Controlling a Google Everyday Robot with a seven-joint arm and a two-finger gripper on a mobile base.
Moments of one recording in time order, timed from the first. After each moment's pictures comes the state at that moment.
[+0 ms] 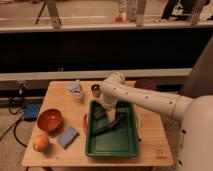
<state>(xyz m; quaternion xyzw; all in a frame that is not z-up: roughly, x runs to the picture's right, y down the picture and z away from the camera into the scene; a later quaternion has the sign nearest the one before) -0.004 0.132 0.843 -0.27 -0.16 -0.23 0.92</state>
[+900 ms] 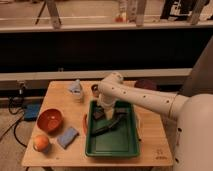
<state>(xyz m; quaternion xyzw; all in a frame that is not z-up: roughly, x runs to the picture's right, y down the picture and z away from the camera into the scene) -0.010 0.134 0.849 -0.28 -0.16 -0.24 0.91</state>
